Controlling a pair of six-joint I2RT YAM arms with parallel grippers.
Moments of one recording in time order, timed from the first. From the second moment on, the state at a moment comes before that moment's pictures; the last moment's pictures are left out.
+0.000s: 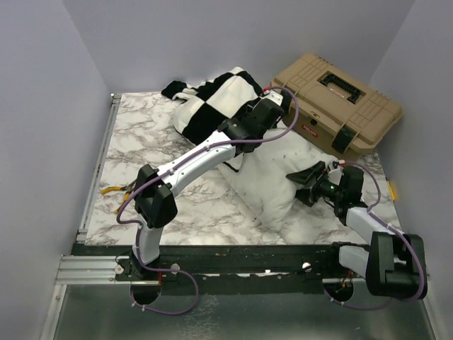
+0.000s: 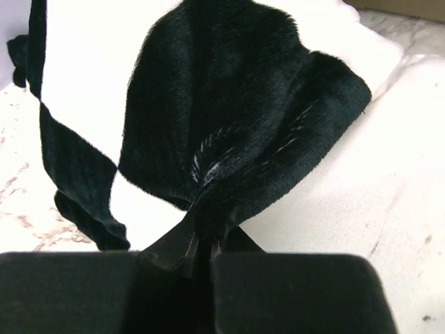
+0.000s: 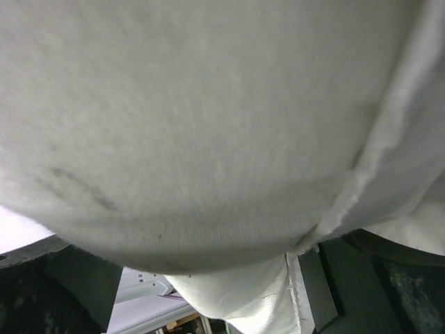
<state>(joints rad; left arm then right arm) -0.88 1.96 1.94 -0.66 -0.58 -0.09 -0.11 1.09 0.27 0.27 -0.81 1.08</state>
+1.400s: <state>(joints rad) -1.04 1.90 1.91 -0.75 -0.29 -0.02 -0.02 1.26 0.27 0.49 -0.82 1.10</state>
